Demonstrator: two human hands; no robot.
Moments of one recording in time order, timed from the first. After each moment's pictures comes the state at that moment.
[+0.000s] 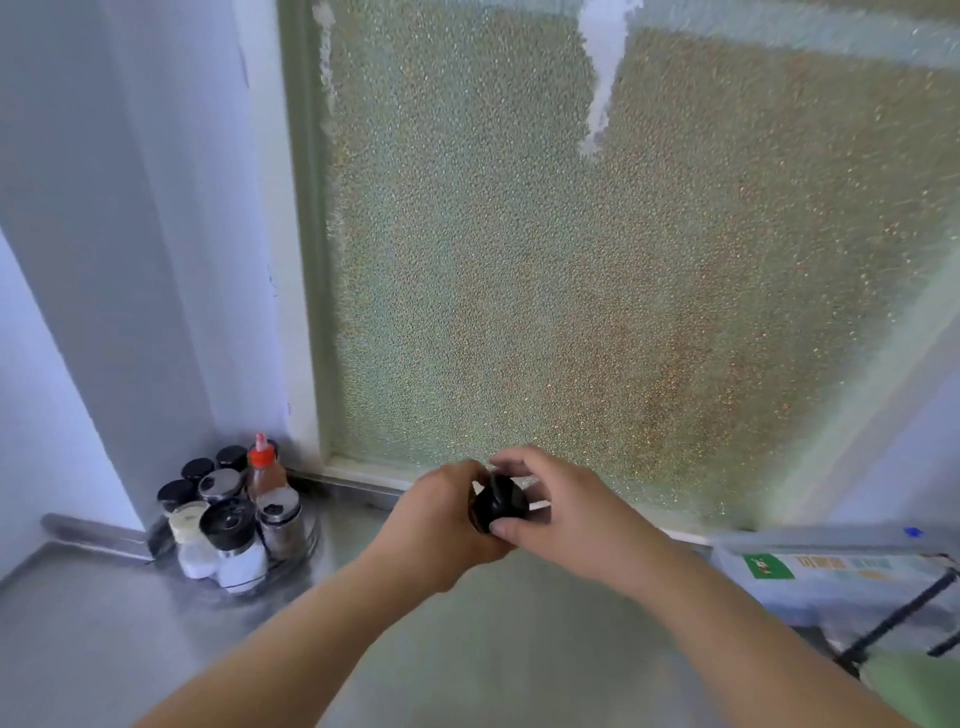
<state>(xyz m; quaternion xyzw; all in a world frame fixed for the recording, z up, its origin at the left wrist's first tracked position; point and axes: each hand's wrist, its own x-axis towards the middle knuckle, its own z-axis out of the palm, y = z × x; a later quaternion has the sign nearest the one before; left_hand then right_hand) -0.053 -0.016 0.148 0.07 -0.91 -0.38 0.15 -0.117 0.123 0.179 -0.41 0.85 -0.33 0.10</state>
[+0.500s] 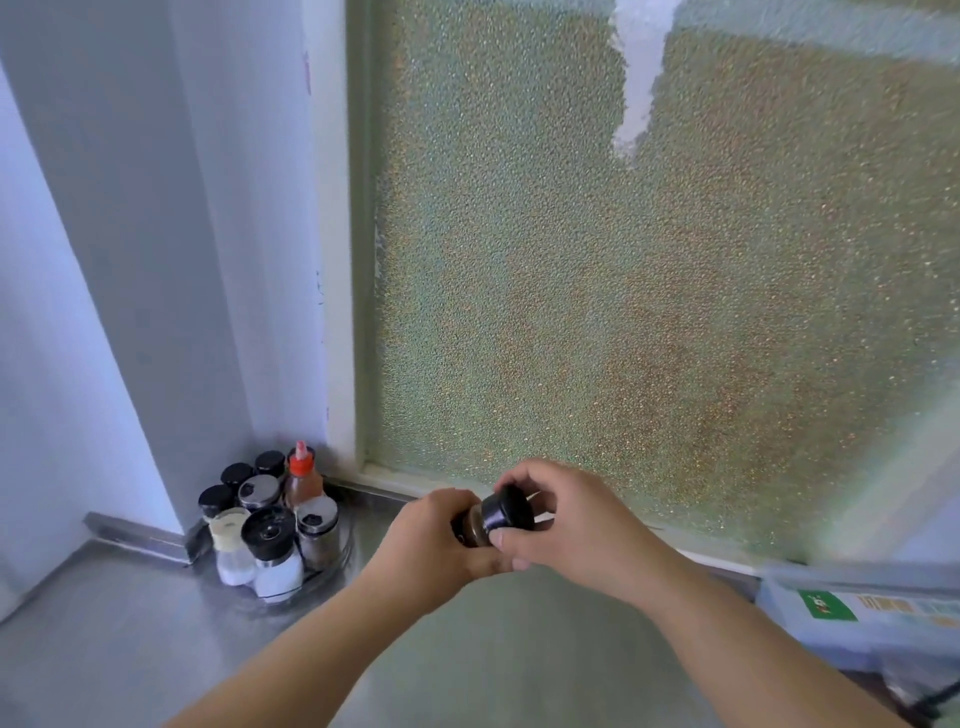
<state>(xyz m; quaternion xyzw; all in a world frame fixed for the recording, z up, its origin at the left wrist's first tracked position) -0.041 -0.074 0.126 0.12 -0.86 -0.47 0.14 -0.117 0.068 0.176 -0.39 0.82 -0.38 0.13</state>
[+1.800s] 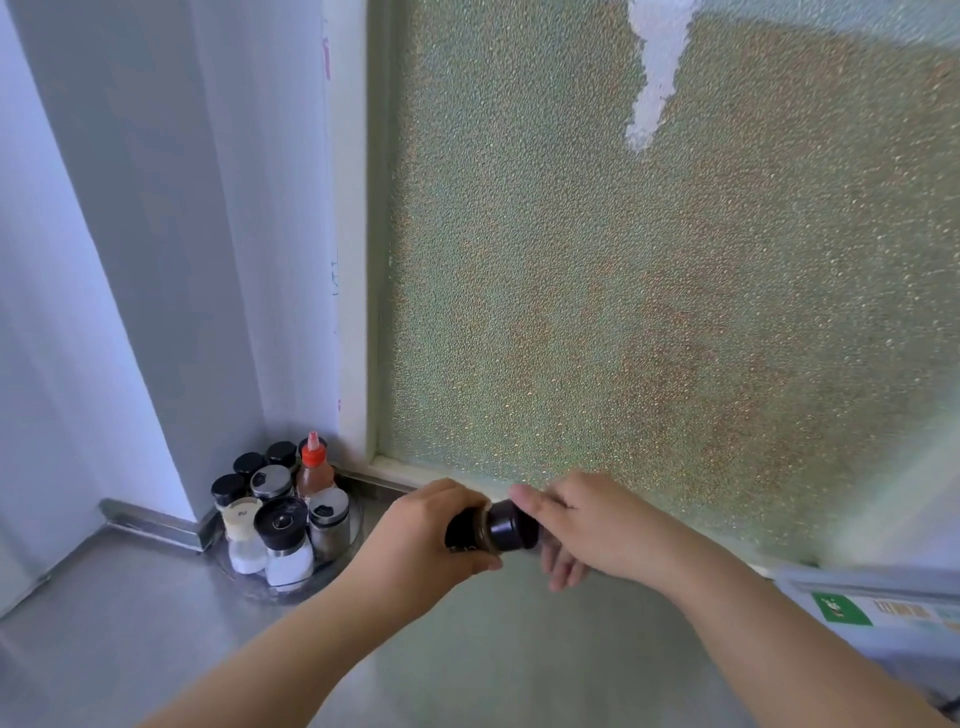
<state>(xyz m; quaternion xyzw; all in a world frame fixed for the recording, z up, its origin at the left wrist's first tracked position) -0.023 -0.090 0.129 0.04 -0.91 -0.36 0.21 -0.117 0.062 0.188 -0.36 0.87 -0.25 0.23</state>
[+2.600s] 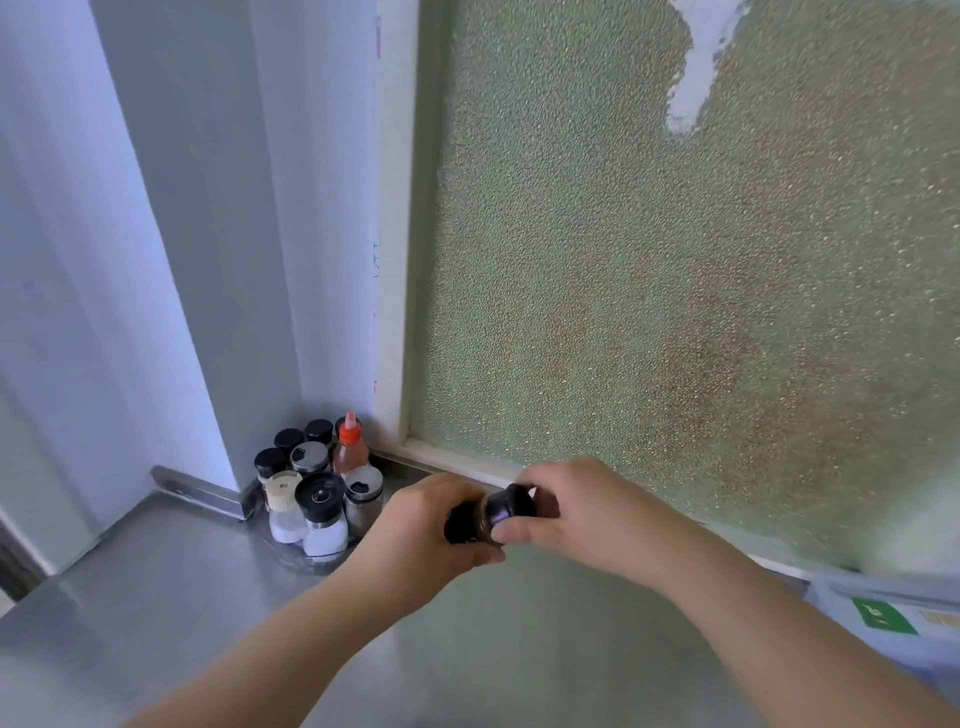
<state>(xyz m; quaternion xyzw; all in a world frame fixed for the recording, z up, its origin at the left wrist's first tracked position) 0.004 -0.103 0.126 0.10 -0.89 -0.40 0.20 -0.103 0.035 0.182 -0.48 0.86 -0.16 0.12</state>
